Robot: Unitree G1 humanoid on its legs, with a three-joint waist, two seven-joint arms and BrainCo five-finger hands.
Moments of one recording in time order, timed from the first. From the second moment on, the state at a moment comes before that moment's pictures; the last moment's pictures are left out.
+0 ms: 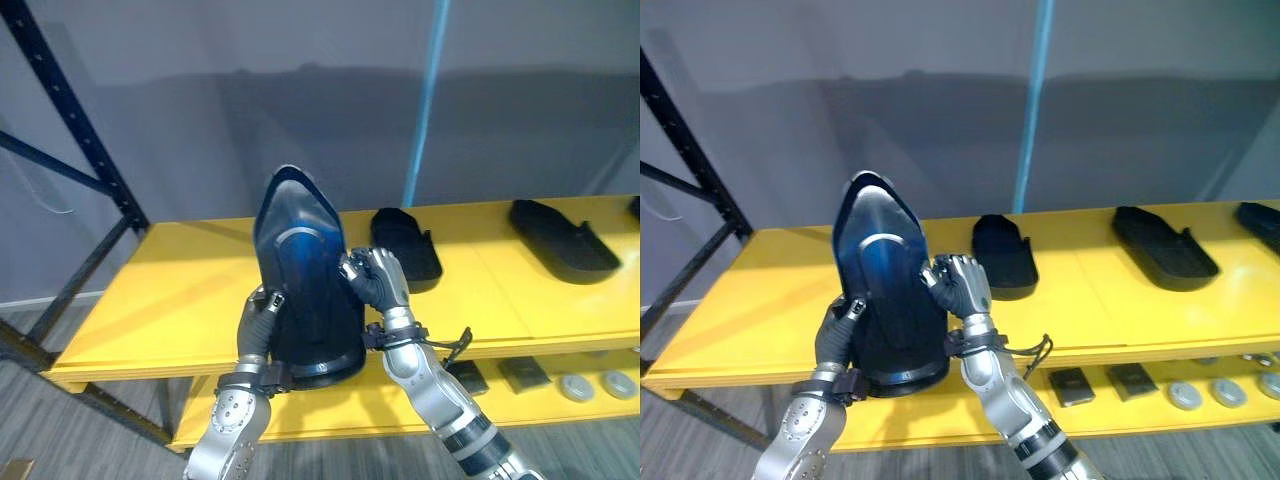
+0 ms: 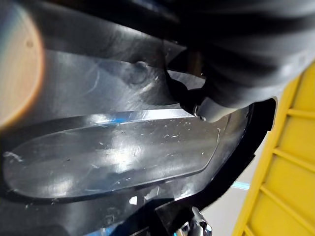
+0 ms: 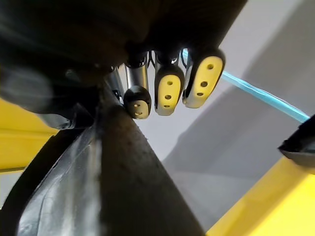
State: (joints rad) left arm 0.00 0.25 -0.30 -0.23 -0.46 -0.12 0.29; right arm -0.36 -0.19 0.47 -0.04 -0.53 0.06 -0.43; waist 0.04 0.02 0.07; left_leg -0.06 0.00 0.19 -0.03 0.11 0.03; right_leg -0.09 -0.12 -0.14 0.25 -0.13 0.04
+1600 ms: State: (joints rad) left arm -0.32 0.21 -0.10 -0.08 -0.35 -0.15 0.27; right arm -0.31 -0.10 0.32 -0.22 -0.08 -0.17 -0.27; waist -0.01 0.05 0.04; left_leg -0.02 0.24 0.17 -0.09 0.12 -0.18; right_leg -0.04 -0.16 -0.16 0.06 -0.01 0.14
